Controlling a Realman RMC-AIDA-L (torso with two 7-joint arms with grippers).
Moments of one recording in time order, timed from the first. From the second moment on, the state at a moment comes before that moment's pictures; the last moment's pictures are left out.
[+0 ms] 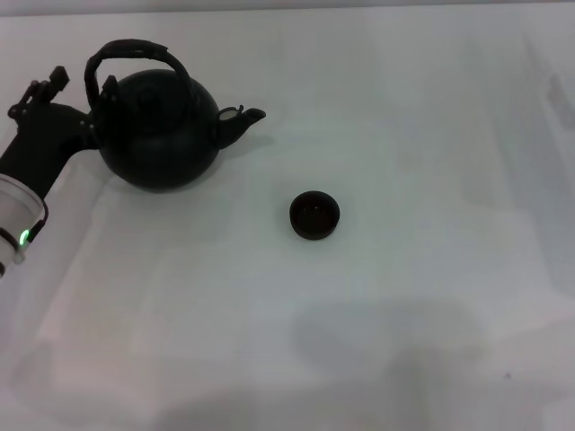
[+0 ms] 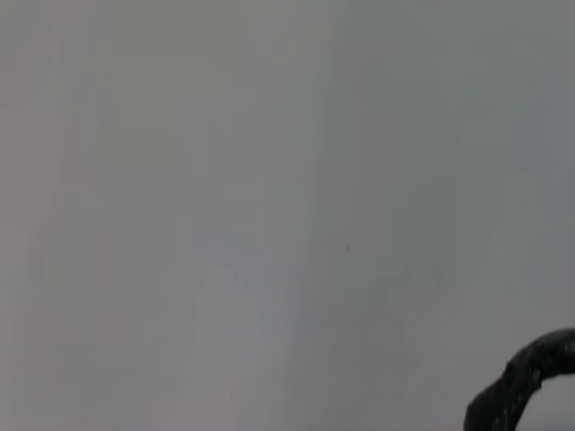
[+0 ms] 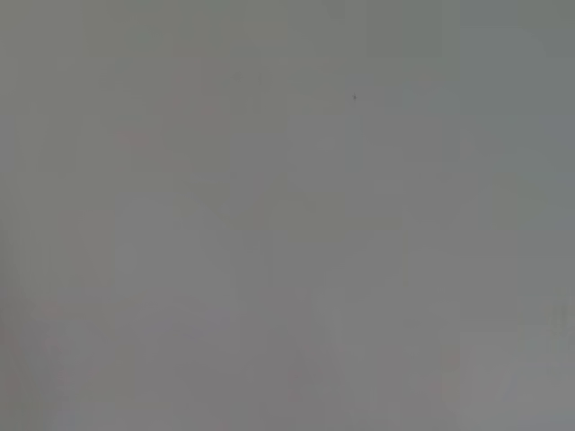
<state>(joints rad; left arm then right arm) -0.44 -2.08 2.81 0.11 -1.17 1.14 -0.29 0.49 2.02 -0.79 -0.01 2.49 1.02 -2.67</state>
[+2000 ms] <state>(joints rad) -0.66 -2.07 2.84 -0.12 -0.89 1.36 -0.33 0.49 2.02 -0.79 -0.01 2.49 0.99 -2.63</state>
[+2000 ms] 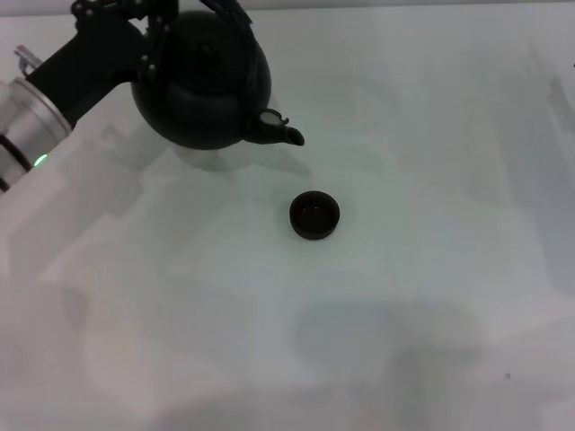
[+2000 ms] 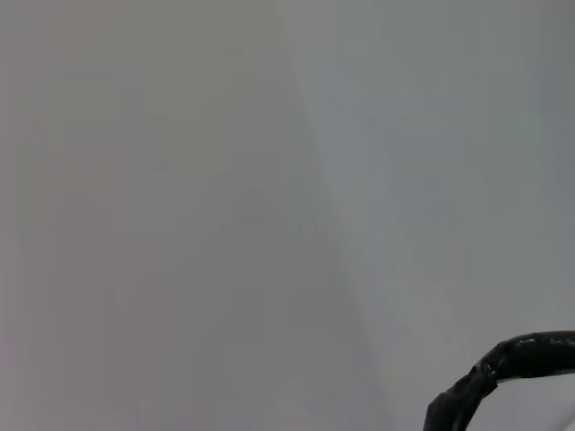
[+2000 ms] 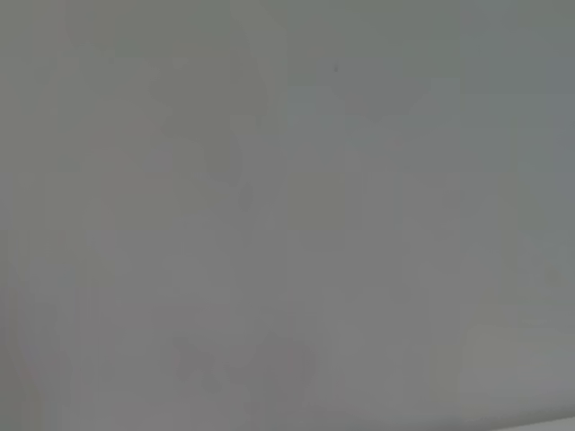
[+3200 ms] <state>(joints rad) -0.63 -2.08 2.84 -0.10 -0.85 1.33 -0.19 0.49 2.02 -0.68 -0.04 2.49 0.92 -2.61</state>
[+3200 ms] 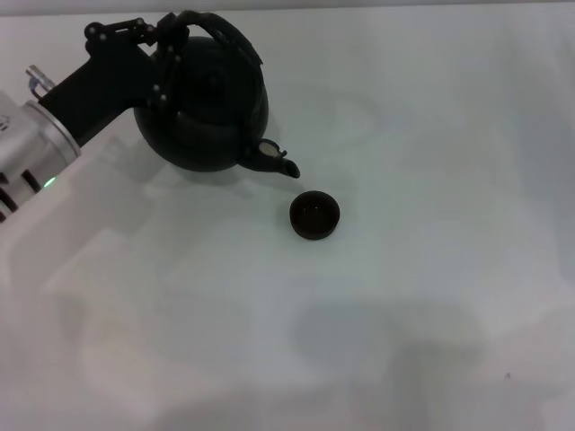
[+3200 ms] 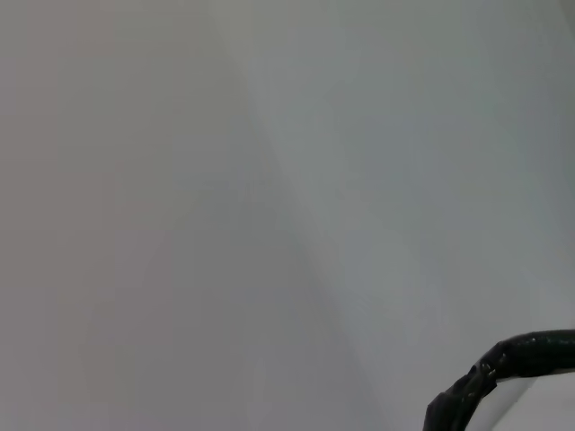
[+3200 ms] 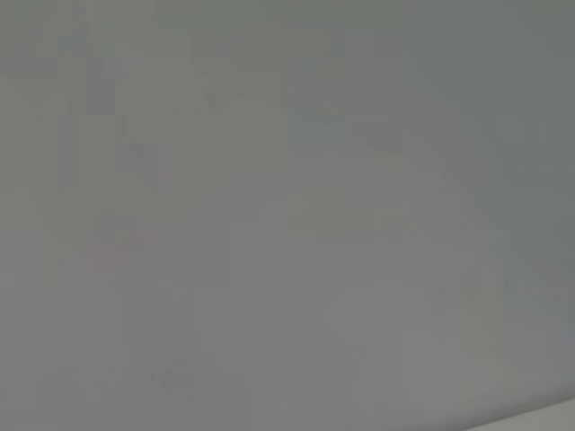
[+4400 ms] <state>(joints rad) -0.68 -2.07 2.84 -0.01 -0.79 1.20 -0.01 0.52 2.02 -0.65 -0.06 2.49 0.91 -2.60</state>
